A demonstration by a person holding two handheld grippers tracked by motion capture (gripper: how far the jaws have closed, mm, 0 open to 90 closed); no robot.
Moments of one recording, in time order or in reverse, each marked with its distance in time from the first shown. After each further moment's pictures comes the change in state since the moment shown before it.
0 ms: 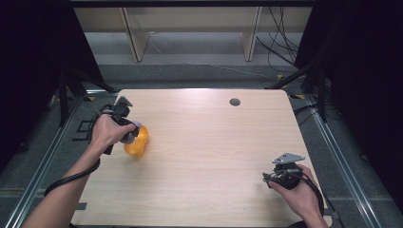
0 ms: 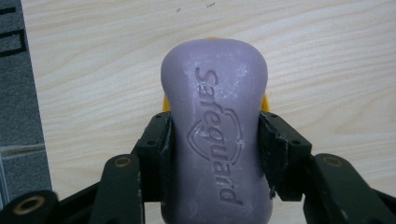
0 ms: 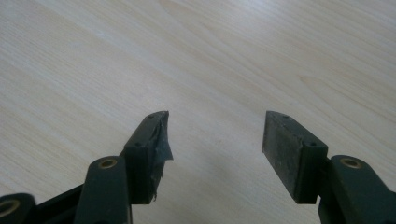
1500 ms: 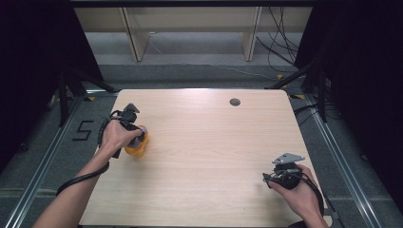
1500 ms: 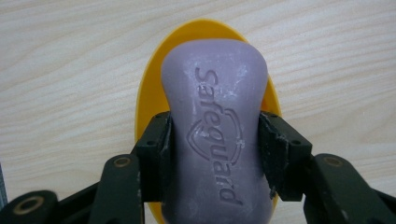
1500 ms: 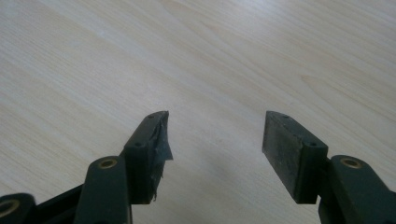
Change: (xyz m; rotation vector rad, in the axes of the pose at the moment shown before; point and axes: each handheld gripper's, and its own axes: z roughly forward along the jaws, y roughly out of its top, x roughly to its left) left arm -0.008 -0.003 0.040 0.031 0.000 0.011; right arm 0.000 0.000 0.000 0.003 0.001 -0.003
